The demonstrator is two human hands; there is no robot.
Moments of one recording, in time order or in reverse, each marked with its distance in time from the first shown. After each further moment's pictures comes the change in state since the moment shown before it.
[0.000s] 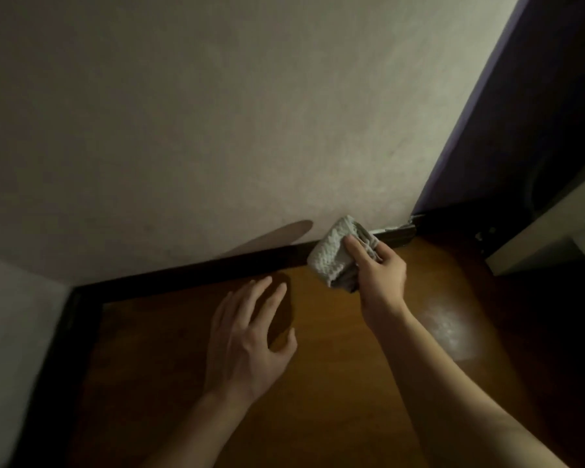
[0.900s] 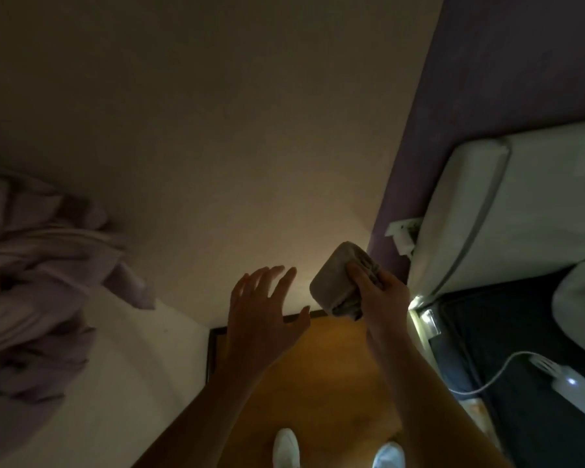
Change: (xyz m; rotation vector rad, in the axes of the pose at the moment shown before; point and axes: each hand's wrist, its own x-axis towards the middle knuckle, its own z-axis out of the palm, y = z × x) left_hand 0.077 0.234 -0.705 0.021 0.138 0.073; right_hand -0.367 -0.684 0.078 -0.089 0.031 -0.052
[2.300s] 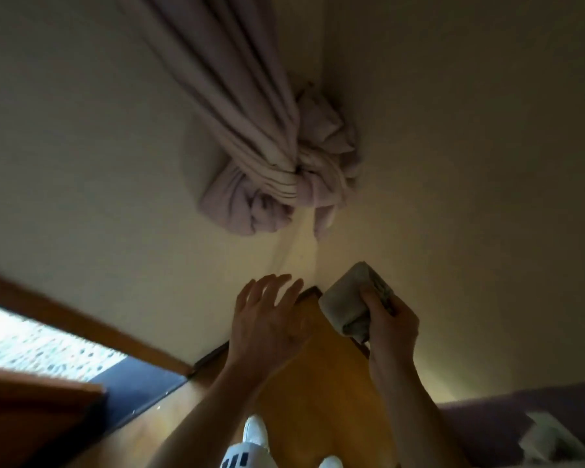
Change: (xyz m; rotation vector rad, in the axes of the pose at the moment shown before) left_hand -0.117 0.075 -0.122 0.341 0.209 -0.949; right_hand -0.066 -0.063 0.086 -0.329 -0.920 0.140
